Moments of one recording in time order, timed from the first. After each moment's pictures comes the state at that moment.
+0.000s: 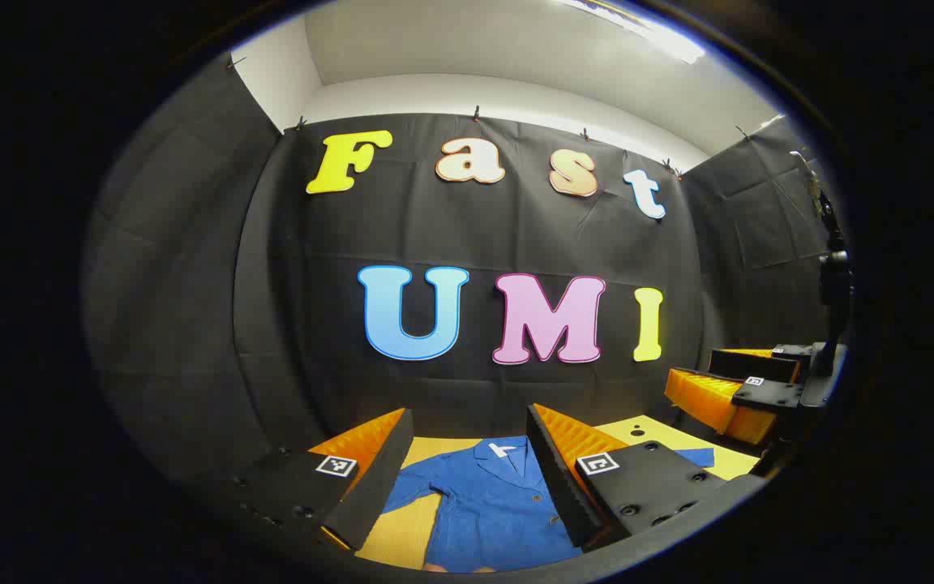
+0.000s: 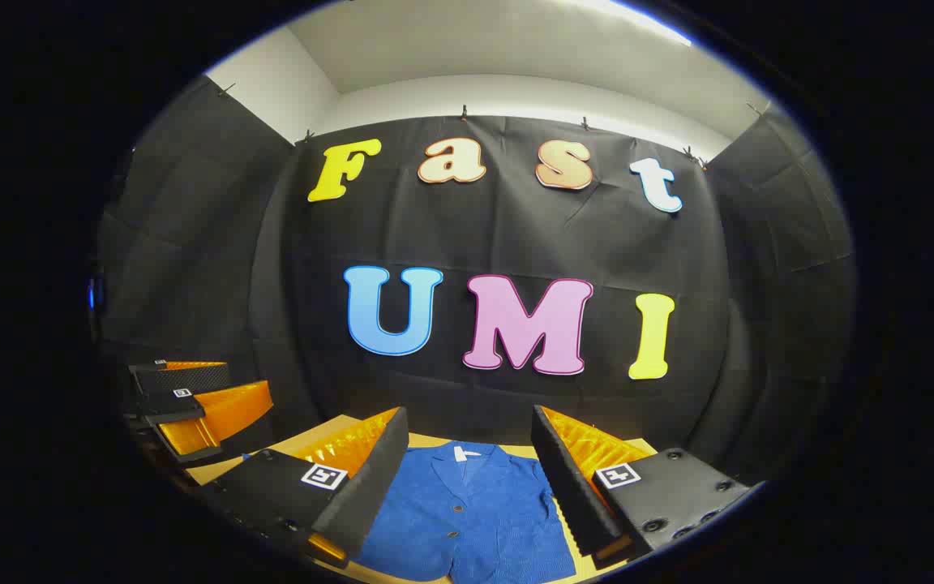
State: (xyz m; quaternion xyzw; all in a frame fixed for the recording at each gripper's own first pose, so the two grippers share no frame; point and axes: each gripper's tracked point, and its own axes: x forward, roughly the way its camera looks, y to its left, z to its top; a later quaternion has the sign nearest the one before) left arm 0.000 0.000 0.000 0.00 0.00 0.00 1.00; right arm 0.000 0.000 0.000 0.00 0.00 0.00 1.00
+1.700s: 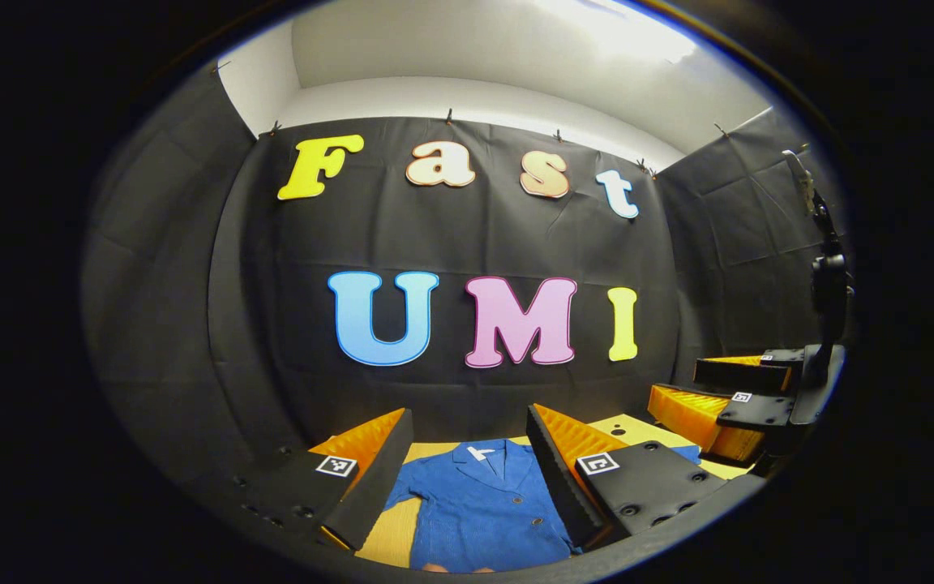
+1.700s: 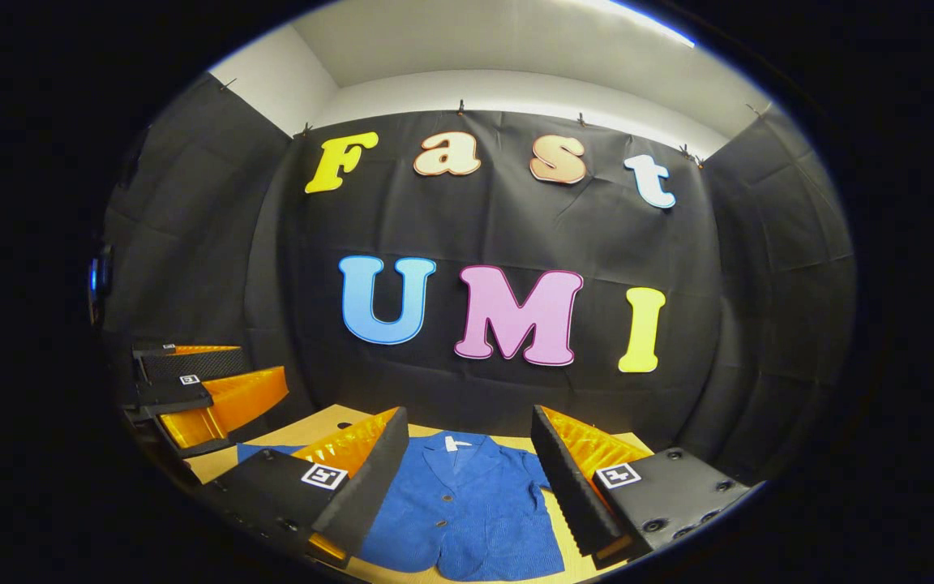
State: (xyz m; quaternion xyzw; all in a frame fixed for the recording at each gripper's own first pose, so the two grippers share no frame) left arm 0.002 -0.034 0.001 0.01 0.00 -0.04 1.00; right arm -0.016 -0.020 -0.013 -0.01 0.01 -0.02 1.00
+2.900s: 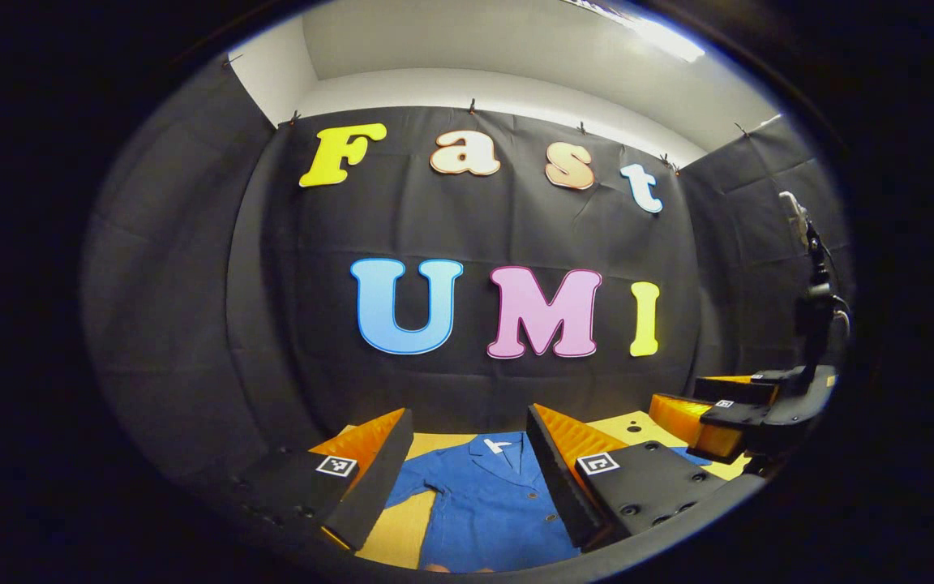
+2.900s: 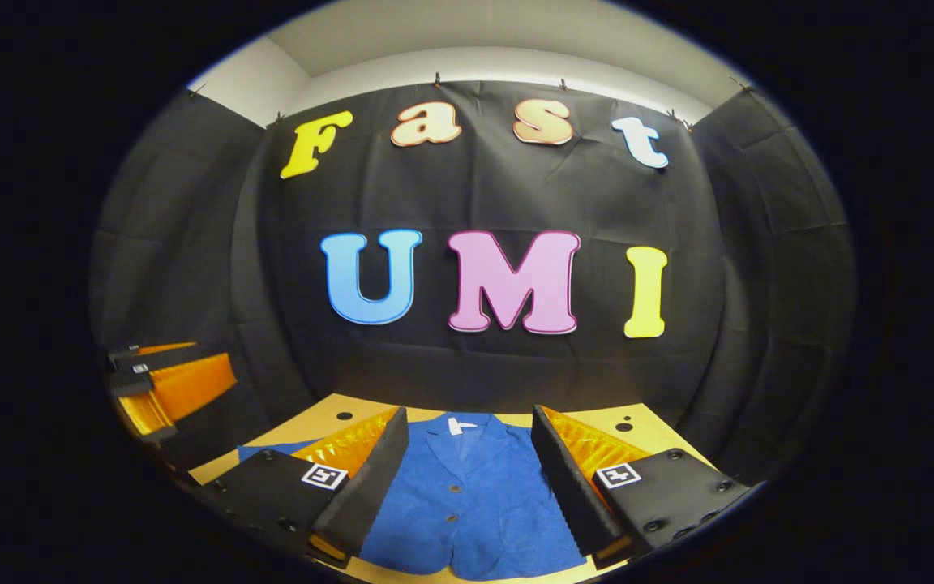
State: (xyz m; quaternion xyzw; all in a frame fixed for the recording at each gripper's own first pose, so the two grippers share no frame) left arm 0.020 -0.017 -0.009 0.00 0.02 -0.01 1.00; right arm 0.034 -0.036 -0.065 0.03 0.08 -0.03 1.00
